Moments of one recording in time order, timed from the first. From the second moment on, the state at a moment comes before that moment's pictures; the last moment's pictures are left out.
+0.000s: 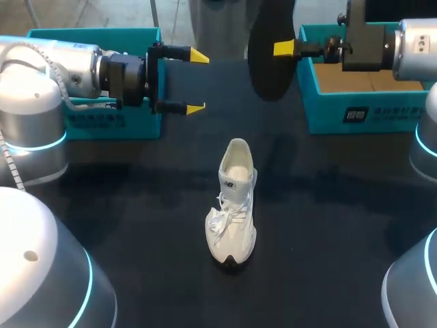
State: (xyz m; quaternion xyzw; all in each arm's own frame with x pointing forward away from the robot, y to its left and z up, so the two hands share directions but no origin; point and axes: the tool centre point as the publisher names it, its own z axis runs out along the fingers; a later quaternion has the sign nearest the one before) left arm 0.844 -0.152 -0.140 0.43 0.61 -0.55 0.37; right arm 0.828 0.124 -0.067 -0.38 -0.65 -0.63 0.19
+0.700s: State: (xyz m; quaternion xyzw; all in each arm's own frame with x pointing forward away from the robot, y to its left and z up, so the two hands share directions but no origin) left arm 0.844 -0.152 -0.139 0.43 0.61 -0.56 0.37; right arm 0.828 0.124 -0.066 -0.38 -0.65 -0.63 0.19
